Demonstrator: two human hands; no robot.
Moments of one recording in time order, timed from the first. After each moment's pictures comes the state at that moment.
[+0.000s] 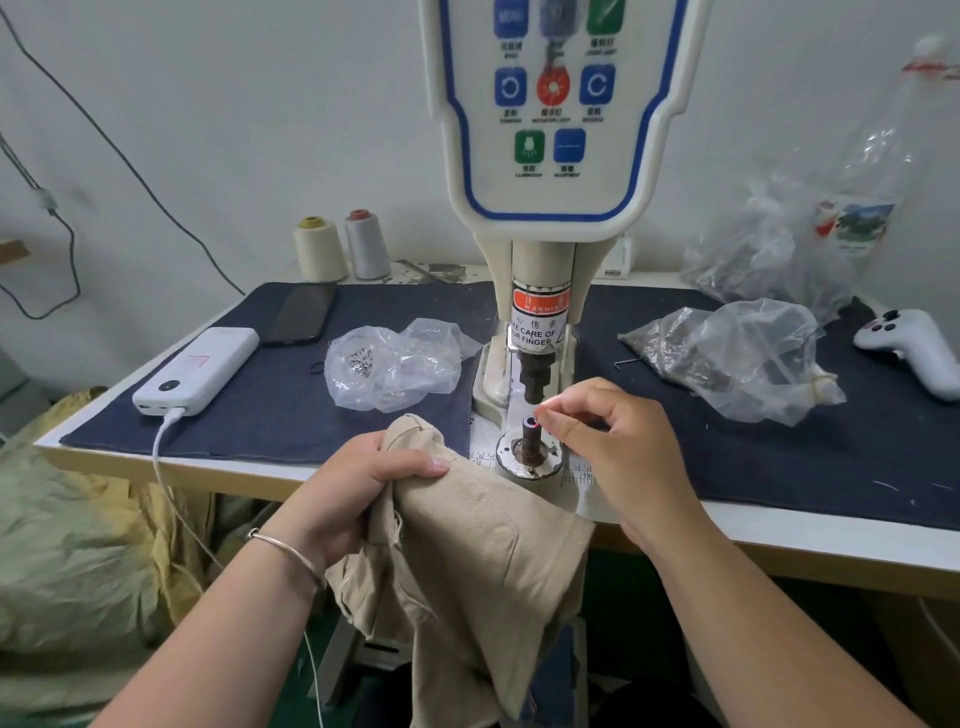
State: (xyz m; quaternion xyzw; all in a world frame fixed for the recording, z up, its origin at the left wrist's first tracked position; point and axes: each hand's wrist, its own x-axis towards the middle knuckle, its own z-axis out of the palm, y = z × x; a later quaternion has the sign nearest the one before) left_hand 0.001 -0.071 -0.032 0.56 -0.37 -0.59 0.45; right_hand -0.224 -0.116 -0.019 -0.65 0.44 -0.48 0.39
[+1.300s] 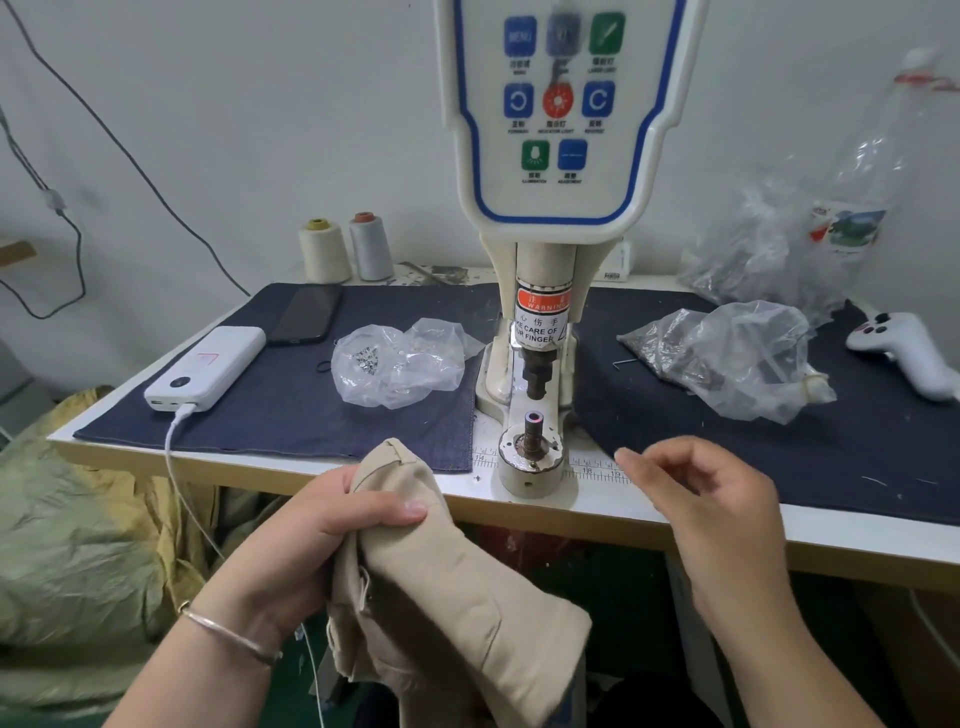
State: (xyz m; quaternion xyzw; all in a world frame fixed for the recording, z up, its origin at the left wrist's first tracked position) left_hand 0.005 -0.012 -0.017 0.52 -0.39 -0.62 0.45; right_hand -0.266 -0.064 -0.032 -0.56 0.51 -0.55 0.35
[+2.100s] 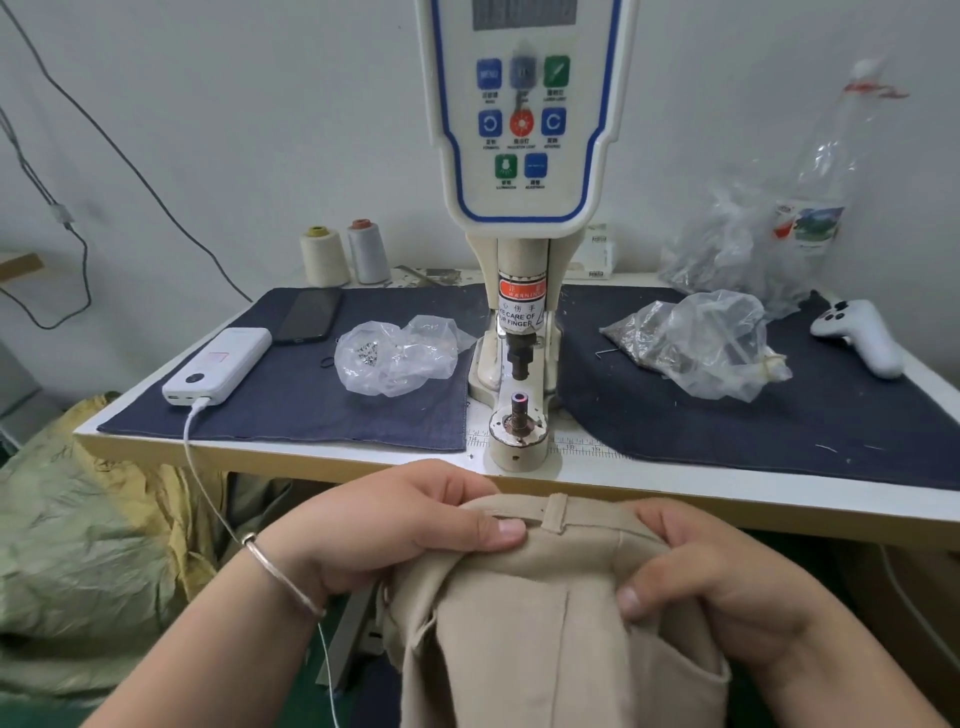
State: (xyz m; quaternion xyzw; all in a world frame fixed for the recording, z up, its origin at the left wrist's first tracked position) left_hand -0.046 0.008 0.027 0.44 -0.52 -0.69 0.24; right_hand -0.294 -0.022 -0.011 -0.51 0.20 -0.19 0.81
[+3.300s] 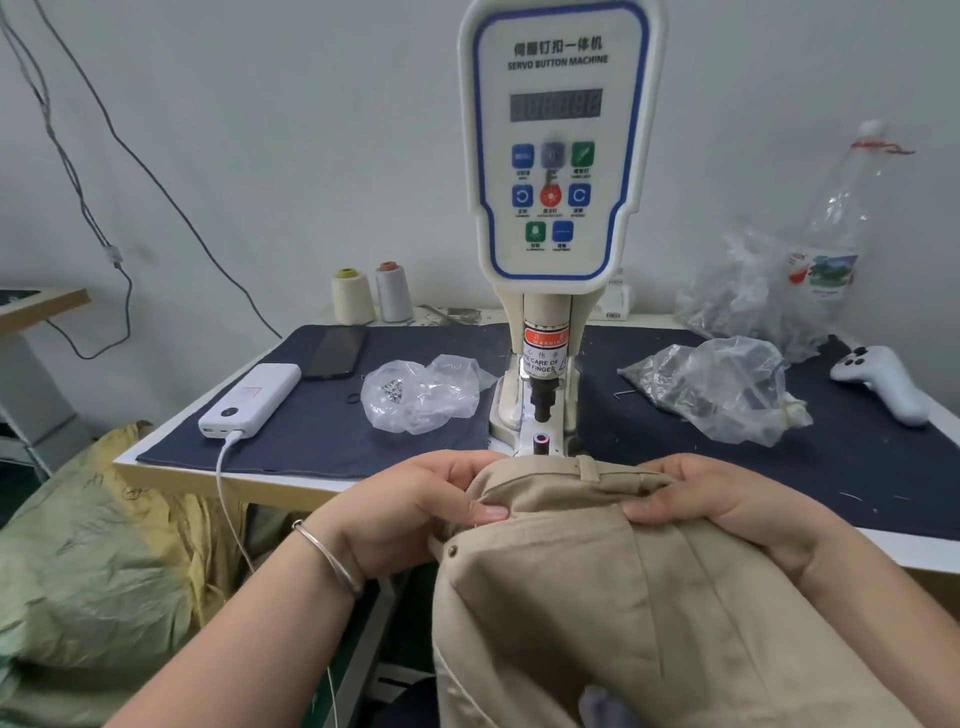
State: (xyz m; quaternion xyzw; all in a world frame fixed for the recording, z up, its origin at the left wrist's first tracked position) left_hand -0.028 -0.026 0.021 0.32 -0.50 -0.72 0.34; right_hand -0.298 -0.073 0.027 -0.52 0.31 -0.16 0.78
